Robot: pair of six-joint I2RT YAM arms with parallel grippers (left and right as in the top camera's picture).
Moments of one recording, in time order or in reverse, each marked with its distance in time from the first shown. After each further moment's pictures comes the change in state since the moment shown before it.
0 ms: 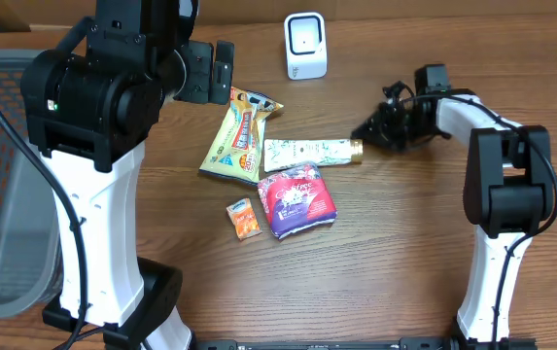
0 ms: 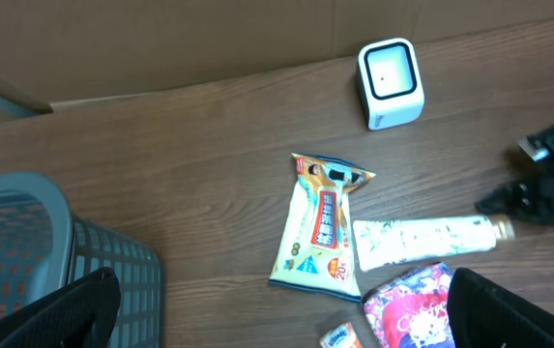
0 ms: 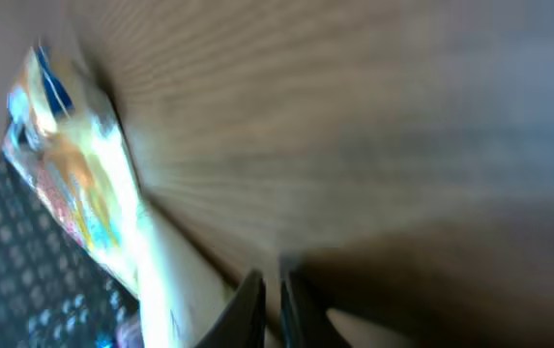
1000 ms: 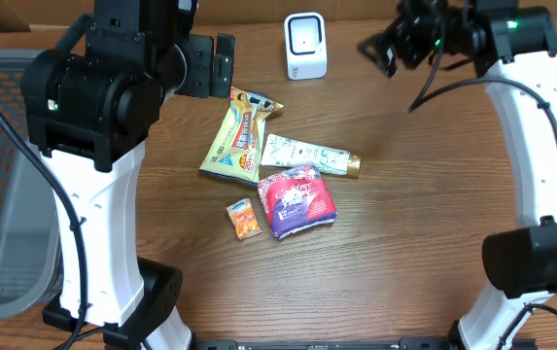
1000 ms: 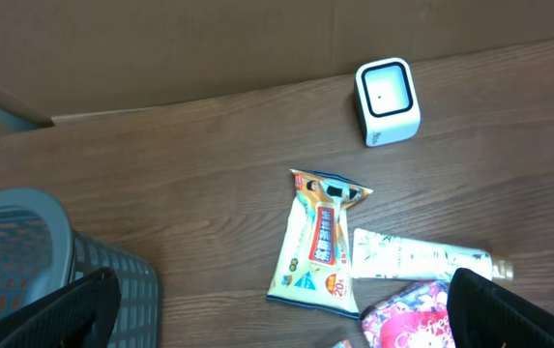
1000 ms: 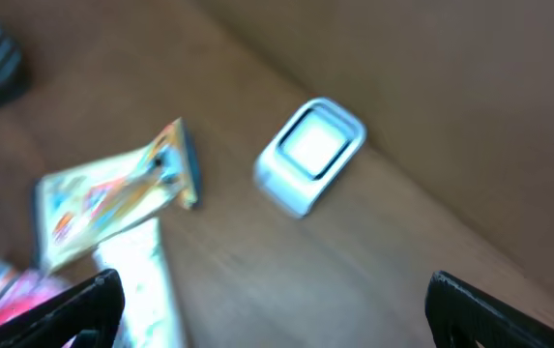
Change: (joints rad) left arm 0.000 0.000 -0.001 0.041 -0.001 0.000; right arm 0.098 -0.392 0.540 -0.339 0.372 -0.848
